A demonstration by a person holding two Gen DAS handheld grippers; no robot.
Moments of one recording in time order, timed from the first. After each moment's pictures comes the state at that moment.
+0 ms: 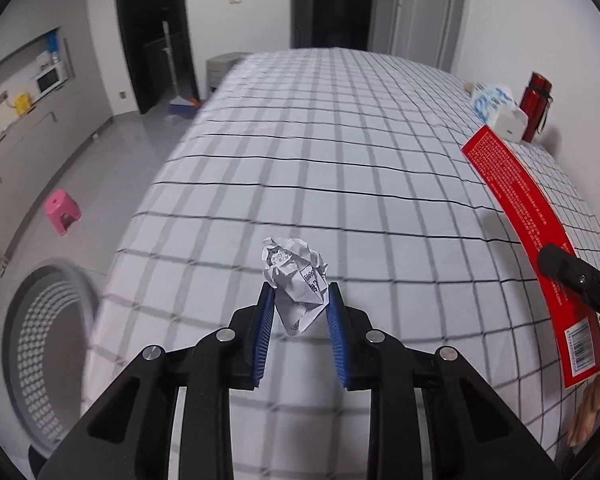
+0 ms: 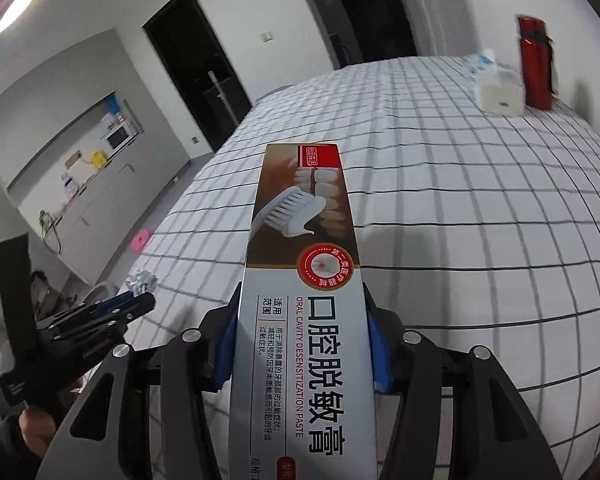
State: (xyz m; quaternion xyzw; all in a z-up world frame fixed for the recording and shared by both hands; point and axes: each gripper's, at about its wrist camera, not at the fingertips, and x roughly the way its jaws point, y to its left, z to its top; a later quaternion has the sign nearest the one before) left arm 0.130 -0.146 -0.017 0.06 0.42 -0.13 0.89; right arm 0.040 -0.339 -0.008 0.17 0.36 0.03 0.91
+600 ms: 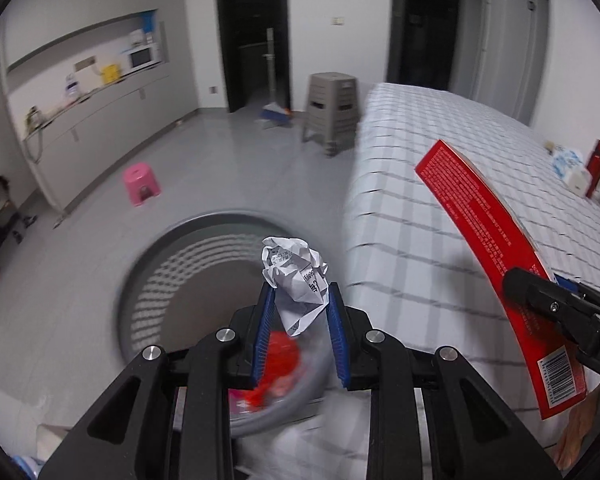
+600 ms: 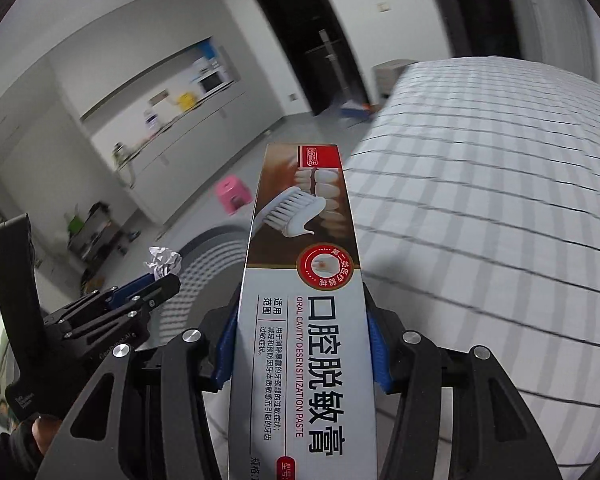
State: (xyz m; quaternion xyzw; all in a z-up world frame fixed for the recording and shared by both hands) left arm 0.082 0.059 0.005 0.01 0.39 0.00 0.92; right arm 0.072 -0.108 0.000 0.13 0.39 0.20 0.89
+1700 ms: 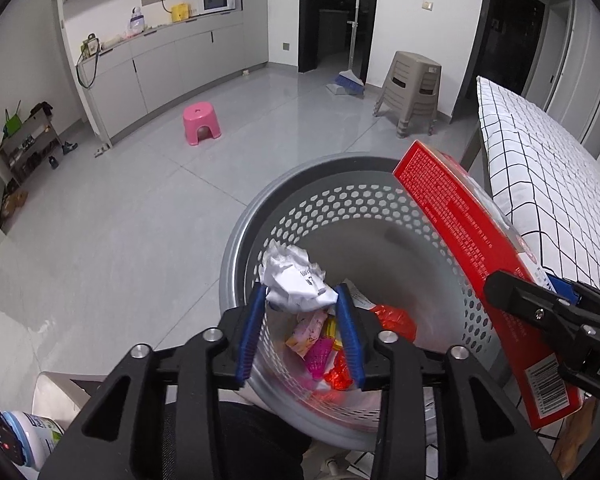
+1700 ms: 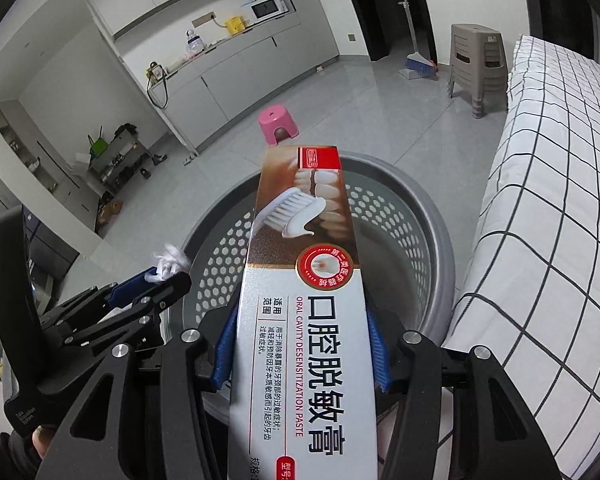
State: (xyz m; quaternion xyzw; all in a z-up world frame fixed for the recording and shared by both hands) left arm 0.097 0.195 -0.052 -0.06 0.44 0.10 0.89; right arm 0.136 0.055 -0.037 0.05 0.47 0.27 0.84
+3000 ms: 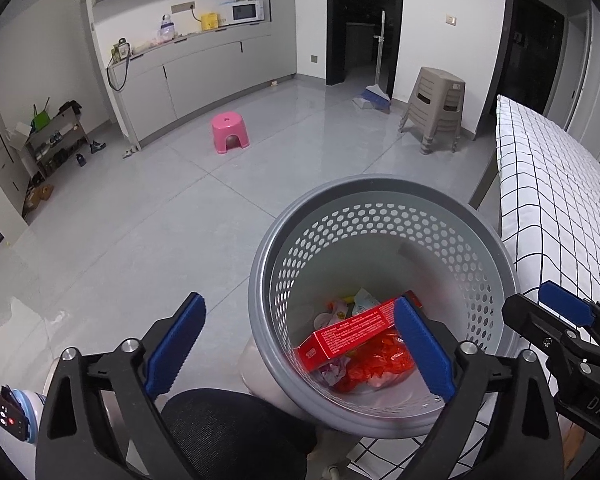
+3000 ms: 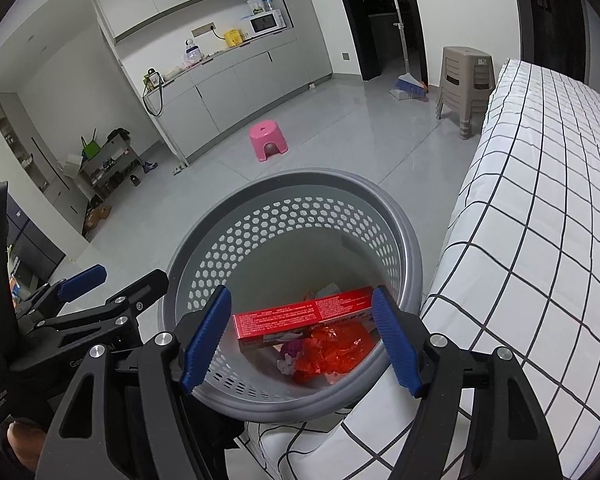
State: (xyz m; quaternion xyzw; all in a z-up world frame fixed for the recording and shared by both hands) left arm 0.078 0.196 -0.026 -0.06 0.42 0.15 0.89; right arm 0.112 0.045 -0.022 0.03 0.44 0.25 0.86
